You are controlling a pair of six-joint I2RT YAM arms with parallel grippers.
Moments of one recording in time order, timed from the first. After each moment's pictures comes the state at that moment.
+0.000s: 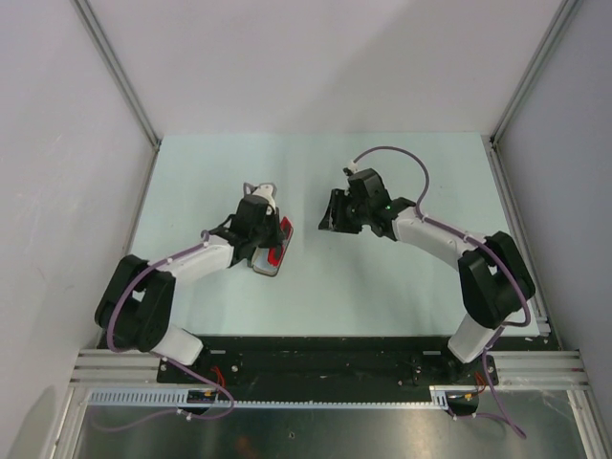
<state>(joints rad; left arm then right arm) -0.49 1.48 0.82 -0.05 0.00 -0.42 0.60 1.70 1.20 -0.21 -0.20 0.65</state>
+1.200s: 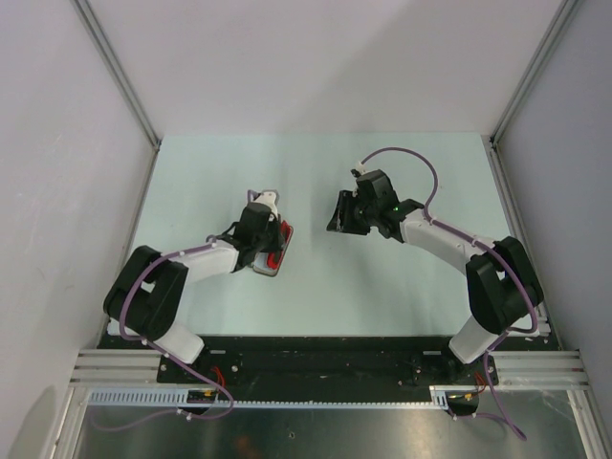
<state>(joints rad) -0.49 1.56 0.73 0.12 -0.04 -0.37 0.57 1.64 1.14 -0.24 -0.19 0.61</state>
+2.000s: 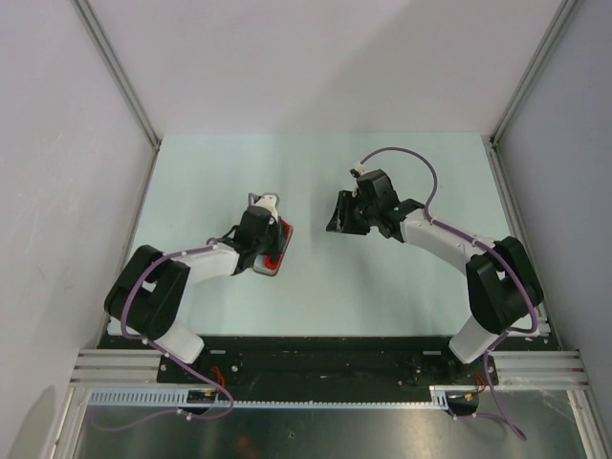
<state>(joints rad) -0.50 1.57 0.70 0.17 -0.05 -0.34 0.56 1.64 1.14 -0.24 -0.21 0.60</state>
